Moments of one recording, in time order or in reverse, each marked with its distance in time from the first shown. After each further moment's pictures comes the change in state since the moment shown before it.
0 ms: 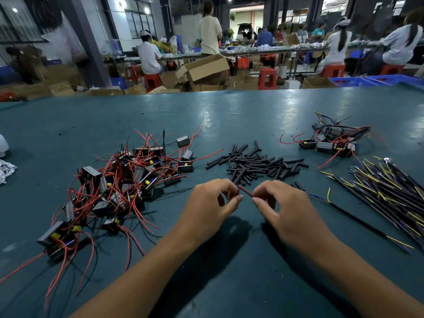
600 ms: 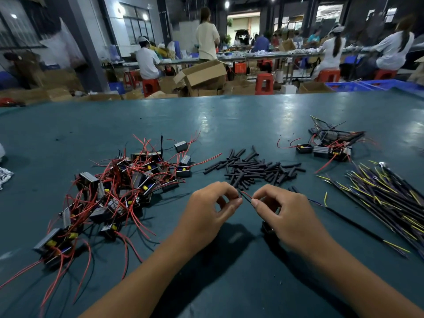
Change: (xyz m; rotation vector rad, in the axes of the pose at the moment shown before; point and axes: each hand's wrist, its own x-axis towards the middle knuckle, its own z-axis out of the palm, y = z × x) left_hand 0.000 -0.002 0.003 -0.089 0.042 0.088; right_hand 0.000 0.007 -0.002 0.188 0.022 0.098
